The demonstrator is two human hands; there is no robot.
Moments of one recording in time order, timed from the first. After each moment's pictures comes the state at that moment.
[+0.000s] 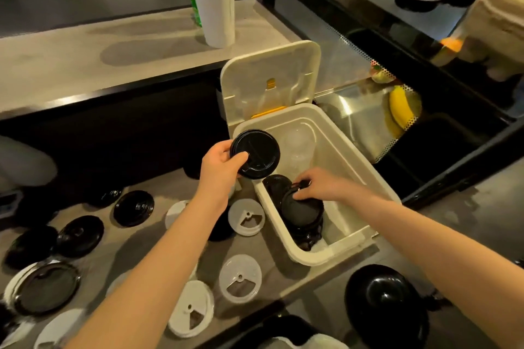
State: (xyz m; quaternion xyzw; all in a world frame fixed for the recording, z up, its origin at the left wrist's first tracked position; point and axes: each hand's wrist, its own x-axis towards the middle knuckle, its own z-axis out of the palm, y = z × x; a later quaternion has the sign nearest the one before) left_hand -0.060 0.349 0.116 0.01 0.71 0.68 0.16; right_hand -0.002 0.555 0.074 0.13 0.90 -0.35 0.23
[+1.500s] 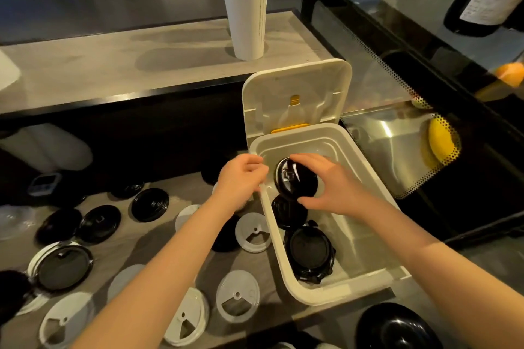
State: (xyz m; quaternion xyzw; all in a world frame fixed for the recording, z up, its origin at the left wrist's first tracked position) left_hand -0.068 0.366 0.122 0.02 0.81 0.56 0.18; right_hand -0.024 0.572 0.099 -0.12 0.95 -0.30 0.00
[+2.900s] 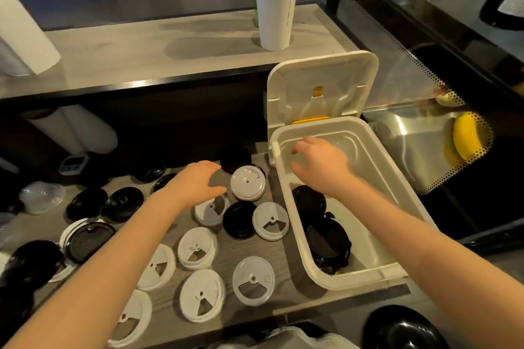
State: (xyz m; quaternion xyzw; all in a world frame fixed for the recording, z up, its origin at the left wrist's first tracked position) left_hand -0.091 0.248 0.106 0.17 0.96 0.10 0.21; right_hand -0.047 0.501 0.130 -0.05 0.99 -0.11 0.00
